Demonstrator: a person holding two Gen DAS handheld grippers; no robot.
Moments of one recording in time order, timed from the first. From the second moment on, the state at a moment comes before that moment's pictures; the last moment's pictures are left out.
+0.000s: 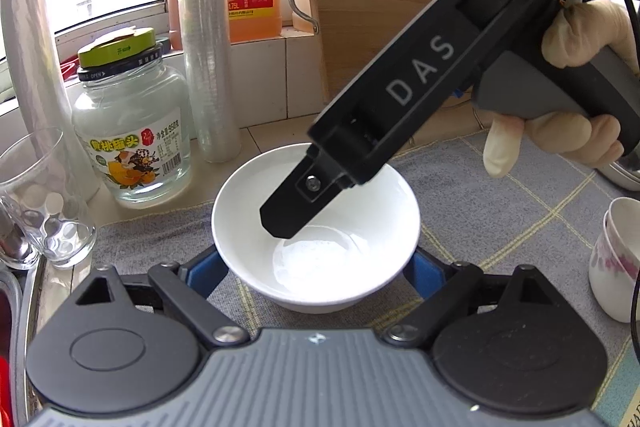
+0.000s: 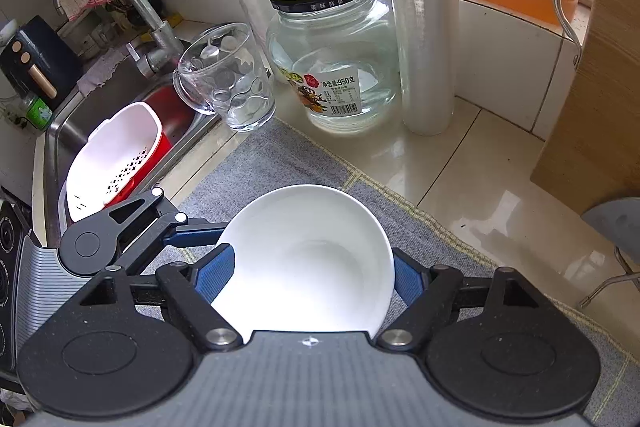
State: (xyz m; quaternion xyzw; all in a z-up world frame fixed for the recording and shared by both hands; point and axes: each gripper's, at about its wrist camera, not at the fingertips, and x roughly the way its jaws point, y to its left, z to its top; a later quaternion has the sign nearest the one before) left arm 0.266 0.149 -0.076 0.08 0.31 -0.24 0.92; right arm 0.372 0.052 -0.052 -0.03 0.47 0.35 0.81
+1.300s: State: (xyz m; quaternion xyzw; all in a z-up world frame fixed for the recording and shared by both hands) left arm 0.134 0.093 -0.030 0.12 0.31 -0.32 0.89; right arm 0.212 -0.032 -0.017 0.03 0.45 0.31 0.84
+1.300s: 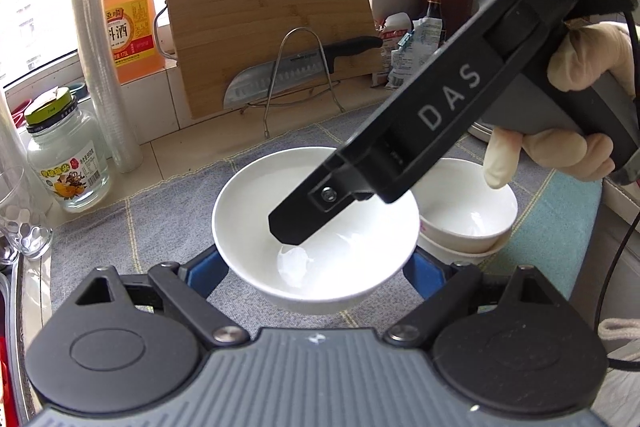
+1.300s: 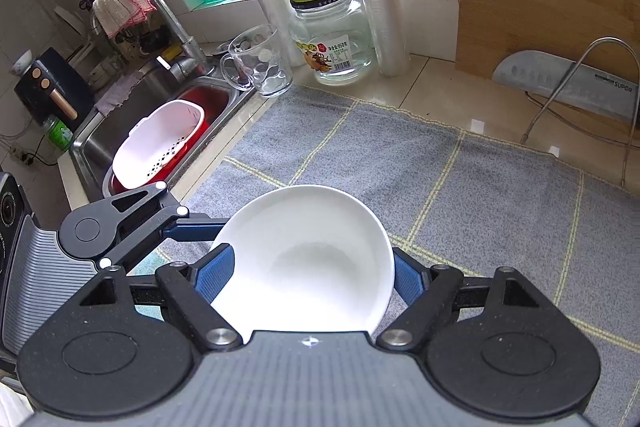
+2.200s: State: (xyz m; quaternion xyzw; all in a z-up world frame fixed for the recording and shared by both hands) left arm 0.126 -0.006 -0.022 0.15 0.29 -0.43 0.84; right arm 0.150 -0.144 -0.006 0.07 0.43 0.19 0.88
